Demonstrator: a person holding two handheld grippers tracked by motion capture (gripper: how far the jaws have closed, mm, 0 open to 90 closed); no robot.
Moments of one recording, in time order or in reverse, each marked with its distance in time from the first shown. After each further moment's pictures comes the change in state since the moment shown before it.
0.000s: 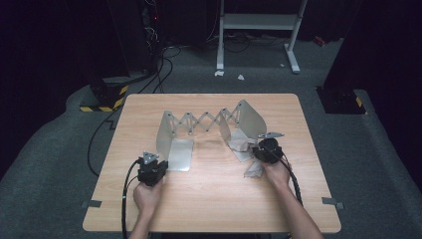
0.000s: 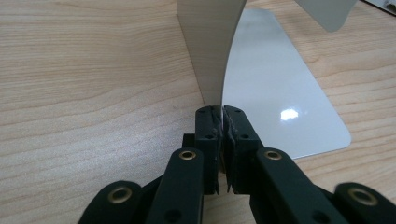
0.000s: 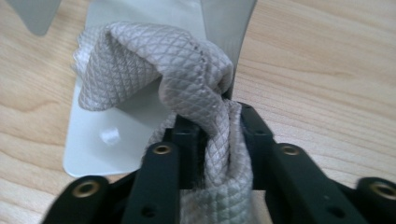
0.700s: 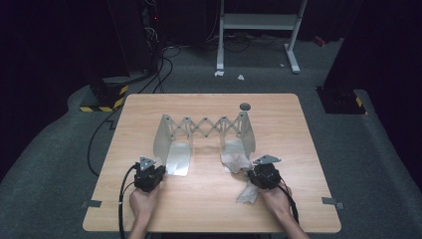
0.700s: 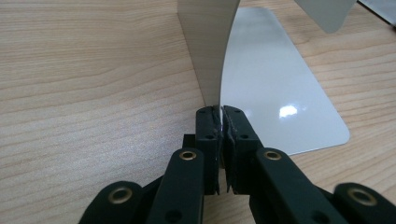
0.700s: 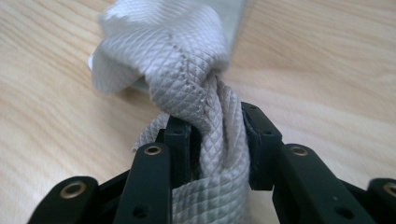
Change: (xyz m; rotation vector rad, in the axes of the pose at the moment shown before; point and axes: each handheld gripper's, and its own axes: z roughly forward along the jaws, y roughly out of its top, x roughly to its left) left arm 0.001 -0.013 -0.015 -0.004 -0.008 0.013; right arm 0.052 -0.052 -0.052 0.016 0.063 -0.069
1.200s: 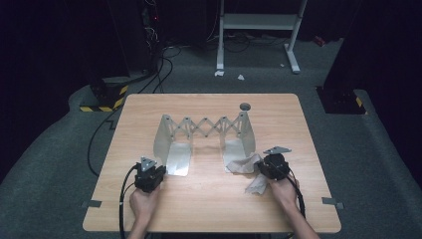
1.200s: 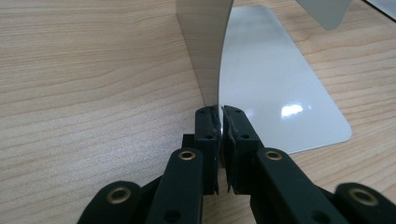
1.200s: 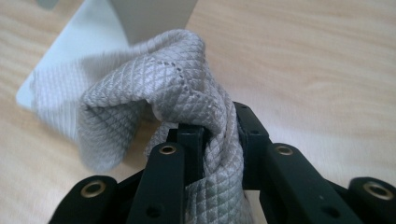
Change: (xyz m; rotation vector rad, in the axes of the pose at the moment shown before) left arm -0.003 -0.001 0.000 0.000 0.012 0.022; right arm -0.037 0.014 0.004 0.012 -0.043 0.081
